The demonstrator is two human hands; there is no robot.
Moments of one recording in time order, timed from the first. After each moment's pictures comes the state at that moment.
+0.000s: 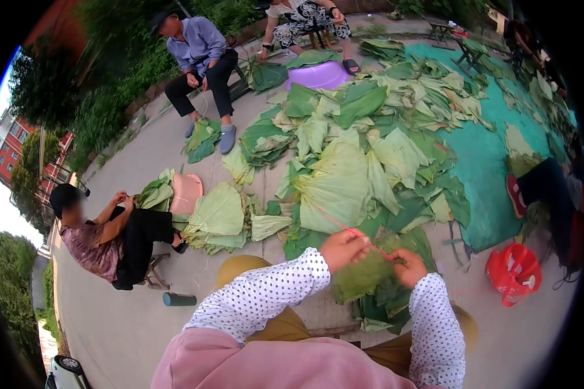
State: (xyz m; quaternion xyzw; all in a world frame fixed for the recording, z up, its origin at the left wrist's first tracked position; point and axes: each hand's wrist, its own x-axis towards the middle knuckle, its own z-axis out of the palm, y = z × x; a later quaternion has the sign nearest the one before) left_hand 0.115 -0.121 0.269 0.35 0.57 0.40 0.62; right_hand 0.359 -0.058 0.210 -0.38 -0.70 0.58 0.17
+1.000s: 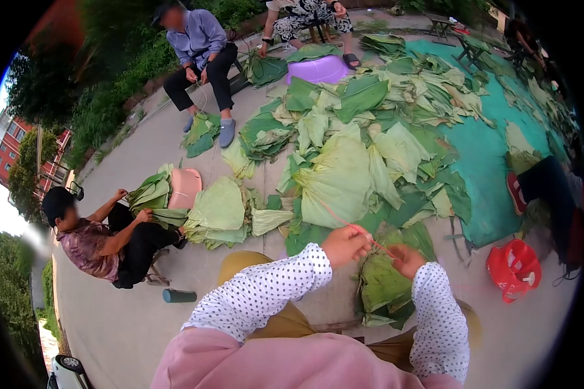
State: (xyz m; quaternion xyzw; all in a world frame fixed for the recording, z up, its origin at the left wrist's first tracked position) left_hand 0.131 -0.128 0.256 0.33 0.57 0.38 0.65; right_hand 0.393 -0.055 0.119 -0.38 -0.65 0.65 0.08
